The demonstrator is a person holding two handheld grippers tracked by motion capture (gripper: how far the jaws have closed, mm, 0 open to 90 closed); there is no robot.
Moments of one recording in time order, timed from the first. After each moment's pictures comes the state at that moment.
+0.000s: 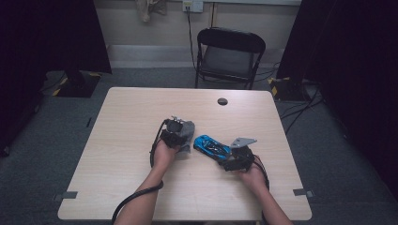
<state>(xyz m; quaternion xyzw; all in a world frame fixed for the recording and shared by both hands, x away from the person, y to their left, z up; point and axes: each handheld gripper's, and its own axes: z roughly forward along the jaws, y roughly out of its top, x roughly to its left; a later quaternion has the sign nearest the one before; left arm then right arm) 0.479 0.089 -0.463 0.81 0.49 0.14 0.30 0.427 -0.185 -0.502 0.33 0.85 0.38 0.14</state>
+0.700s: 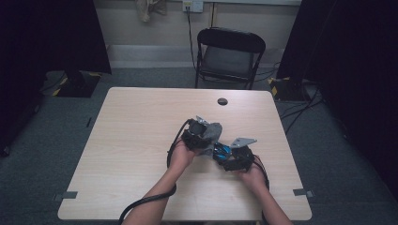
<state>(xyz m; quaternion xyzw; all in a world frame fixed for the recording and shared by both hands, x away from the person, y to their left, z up) 0.451 0.019 -0.428 0.85 0.39 0.11 0.35 0.427 -0.185 -0.502 0.32 0.85 0.38 0.14</state>
